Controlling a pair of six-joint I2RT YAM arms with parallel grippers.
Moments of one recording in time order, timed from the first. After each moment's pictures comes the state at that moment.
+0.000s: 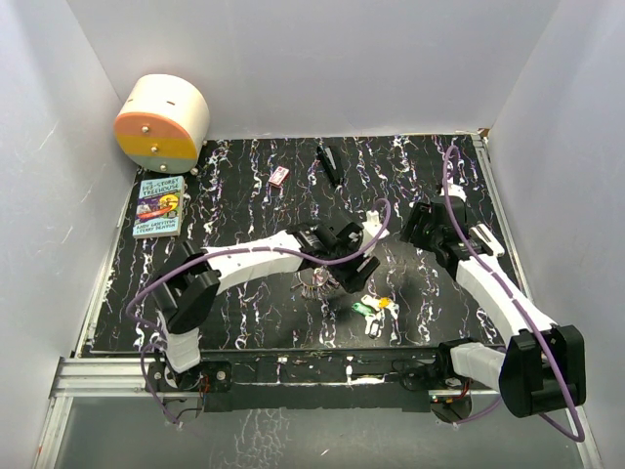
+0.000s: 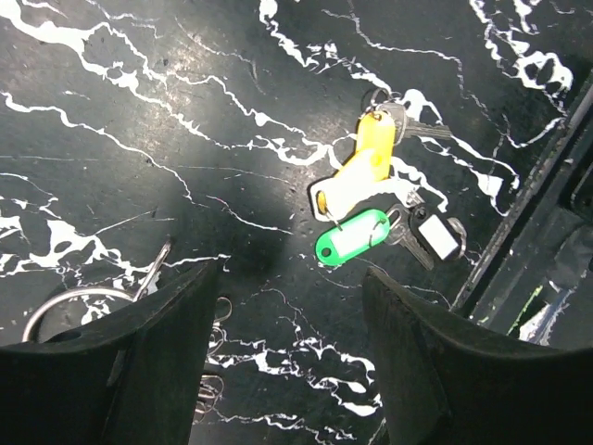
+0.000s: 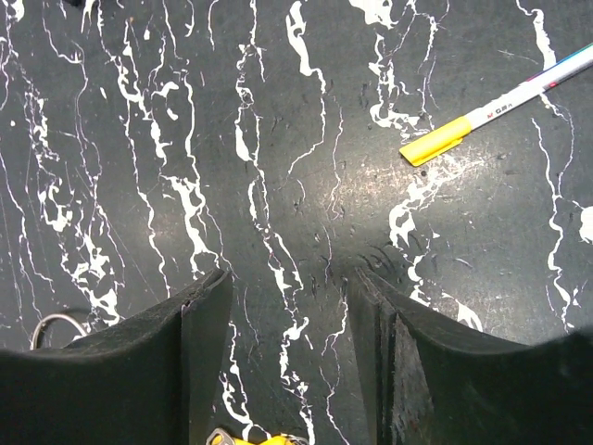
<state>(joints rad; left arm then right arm) -0.99 1.82 1.35 -0.44 0.20 -0.04 0.15 1.13 0.72 -0.27 0.06 0.43</state>
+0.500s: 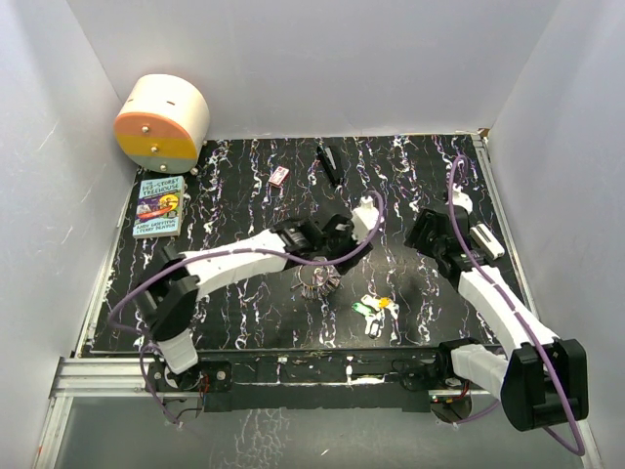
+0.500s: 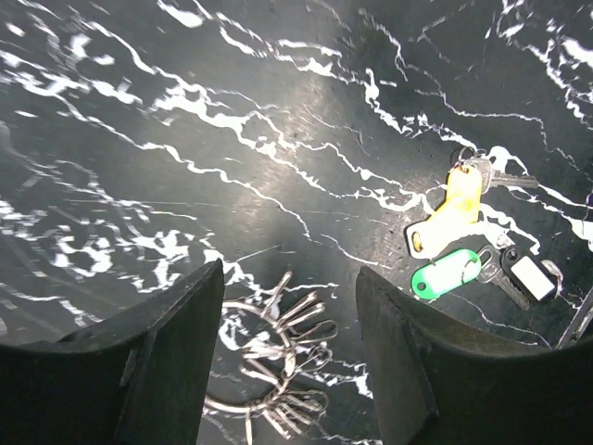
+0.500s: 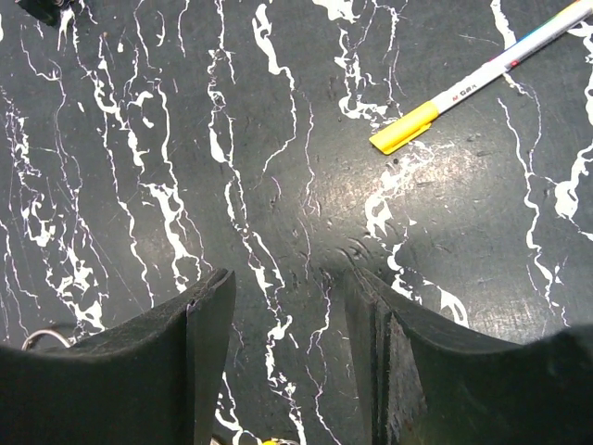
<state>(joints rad) -0.97 1.78 1.33 -0.34 0.07 0.09 0.14 1.07 0.65 -0.24 0.12 0.47</state>
